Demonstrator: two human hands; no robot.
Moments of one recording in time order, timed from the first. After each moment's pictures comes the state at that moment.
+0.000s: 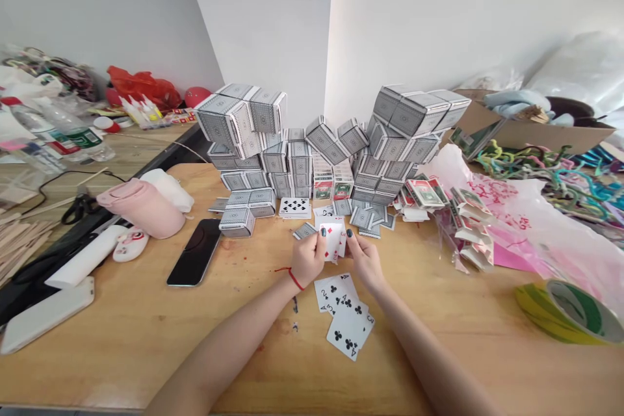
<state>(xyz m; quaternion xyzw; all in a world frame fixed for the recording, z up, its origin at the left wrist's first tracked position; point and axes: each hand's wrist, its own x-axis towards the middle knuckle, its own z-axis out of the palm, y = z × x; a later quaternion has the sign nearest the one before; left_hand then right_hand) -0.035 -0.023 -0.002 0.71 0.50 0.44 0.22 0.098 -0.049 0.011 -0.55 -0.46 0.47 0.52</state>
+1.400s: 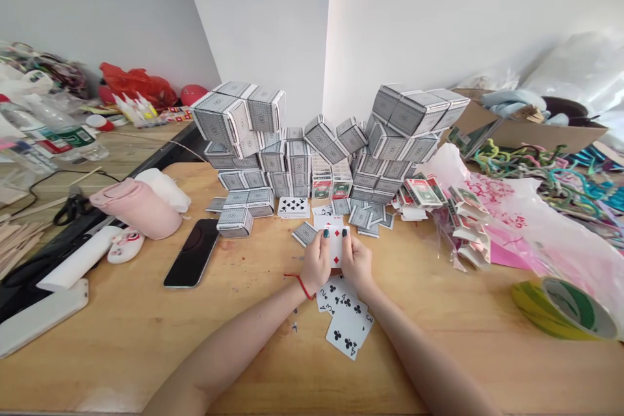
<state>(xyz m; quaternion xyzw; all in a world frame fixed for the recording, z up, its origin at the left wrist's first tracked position) -0.015 -0.035 -0.006 0.62 0.47 0.49 0.39 0.082 -0.049 -0.004 -0.65 -0.51 0.25 0.51</state>
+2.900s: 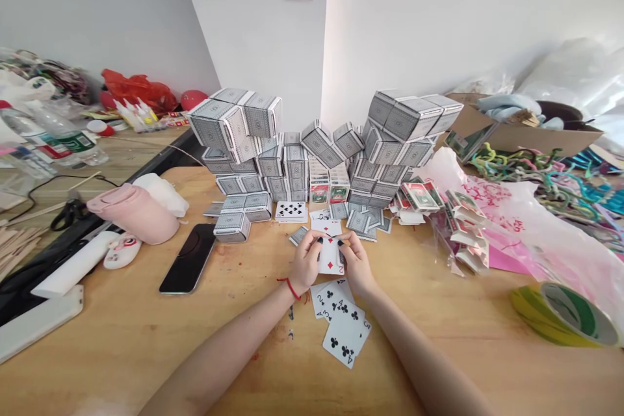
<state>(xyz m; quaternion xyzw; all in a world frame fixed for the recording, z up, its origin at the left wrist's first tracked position) -0.029 -0.023 0.000 0.58 0.43 0.50 0.47 0.089 -0.047 0.001 -0.48 -0.39 0.53 0.58</state>
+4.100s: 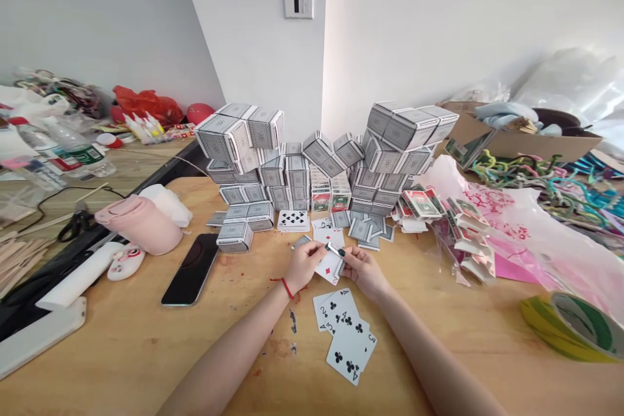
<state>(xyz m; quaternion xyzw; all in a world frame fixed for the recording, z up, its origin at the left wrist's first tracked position) -0.042 -0.002 -0.004 0.61 0.44 0.41 0.51 0.114 -0.035 -0.009 -0.38 -0.30 0.70 0.52</state>
